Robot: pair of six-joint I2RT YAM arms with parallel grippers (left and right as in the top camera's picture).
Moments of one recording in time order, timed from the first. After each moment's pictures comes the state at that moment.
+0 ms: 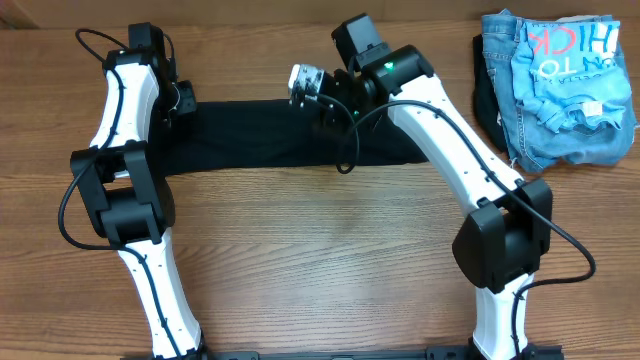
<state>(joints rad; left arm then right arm) 0.15 2.40 2.07 -1.02 0.02 -0.13 0.48 2.12 1.99 -1.03 -0.35 -0.81</state>
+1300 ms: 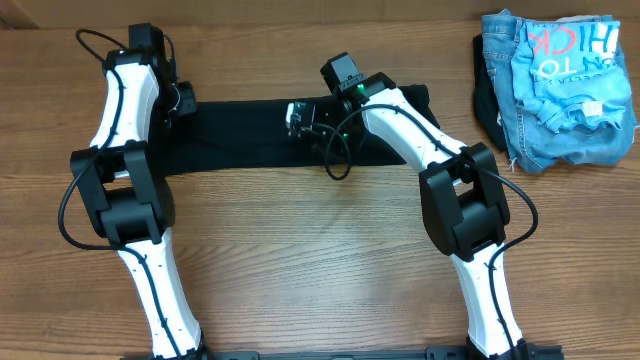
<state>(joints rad) 0.15 2.40 2.07 -1.04 0.01 -0.13 0.47 2.36 1.93 -0.92 -0.42 -0.89</state>
